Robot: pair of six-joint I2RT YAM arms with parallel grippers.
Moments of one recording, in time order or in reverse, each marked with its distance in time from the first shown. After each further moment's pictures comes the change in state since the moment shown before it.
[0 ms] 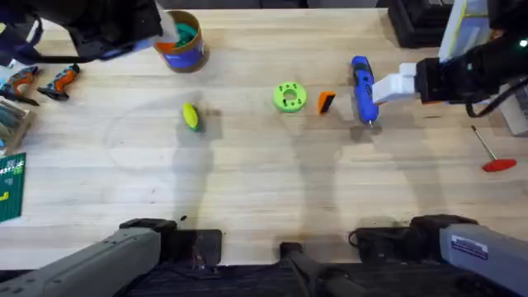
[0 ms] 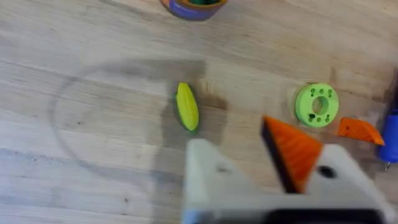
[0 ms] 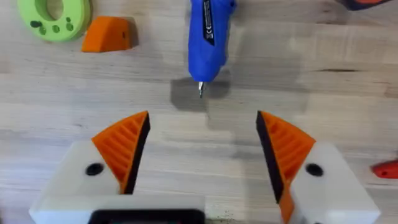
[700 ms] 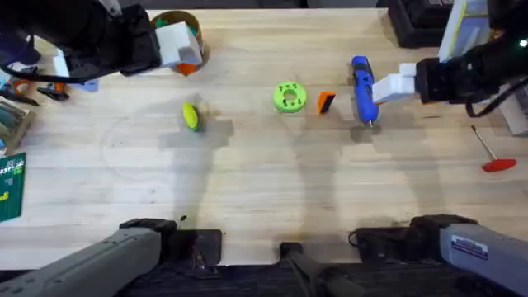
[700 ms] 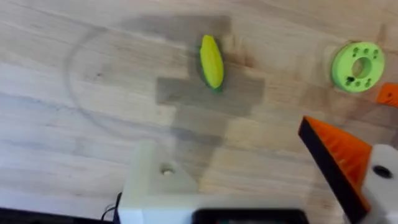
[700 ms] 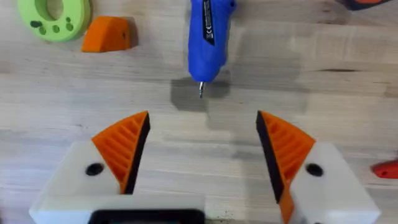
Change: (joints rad) left arm 0.000 0.000 0.000 -0.186 -0.030 0.002; right arm 0.000 0.000 0.000 0.000 0.000 0.000
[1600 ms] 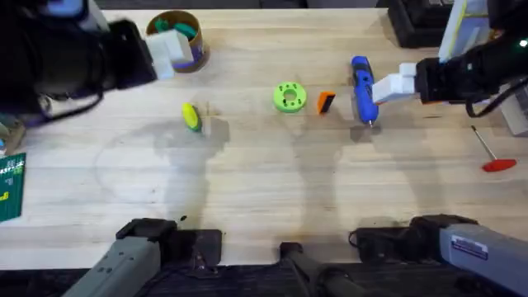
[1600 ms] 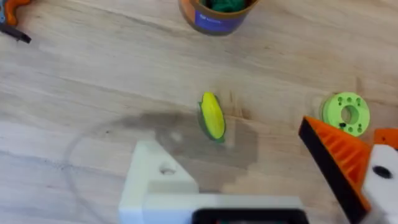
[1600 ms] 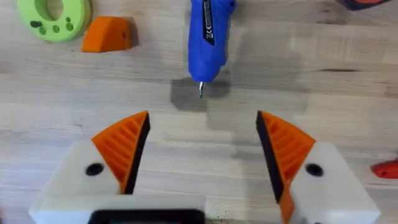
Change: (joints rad) left arm 0.000 -0.283 -0.297 0.359 -0.077 0.057; right arm 0.000 0.000 0.000 0.000 0.000 0.000
